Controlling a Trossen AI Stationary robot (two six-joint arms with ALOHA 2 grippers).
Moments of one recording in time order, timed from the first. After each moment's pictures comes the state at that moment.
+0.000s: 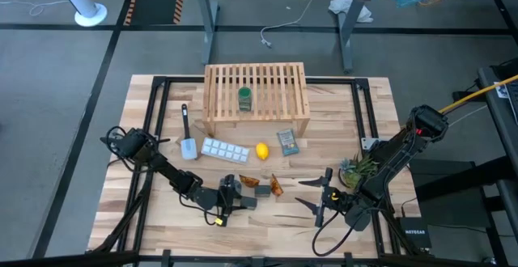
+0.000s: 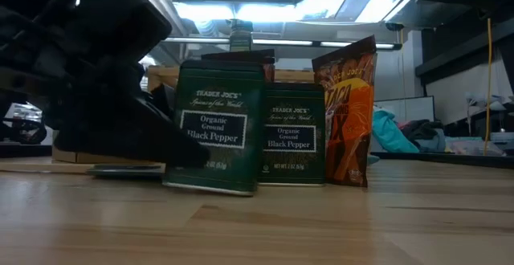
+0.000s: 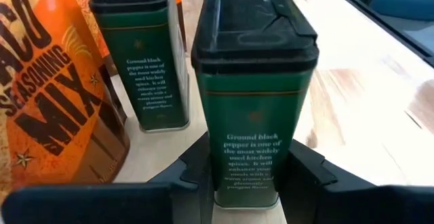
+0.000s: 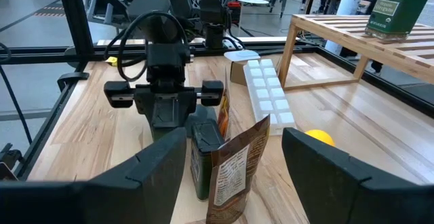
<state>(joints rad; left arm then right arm) -0.57 1.97 0.63 0.89 -0.43 -0.21 0.90 1.47 0.66 0.34 1.11 0.41</state>
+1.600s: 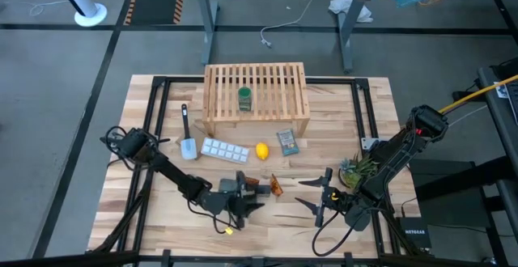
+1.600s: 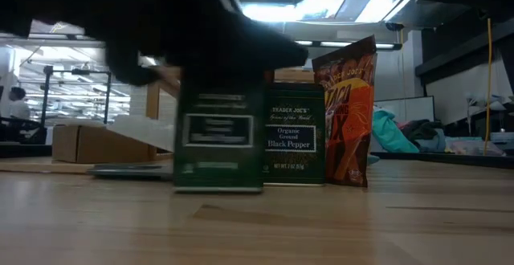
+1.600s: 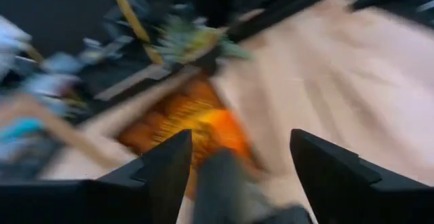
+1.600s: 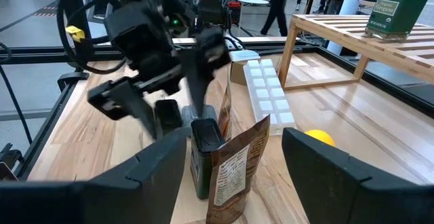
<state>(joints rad) -0.56 1.97 0.87 0.87 -0.71 0.37 0.90 1.47 0.66 0.34 1.11 0.41</state>
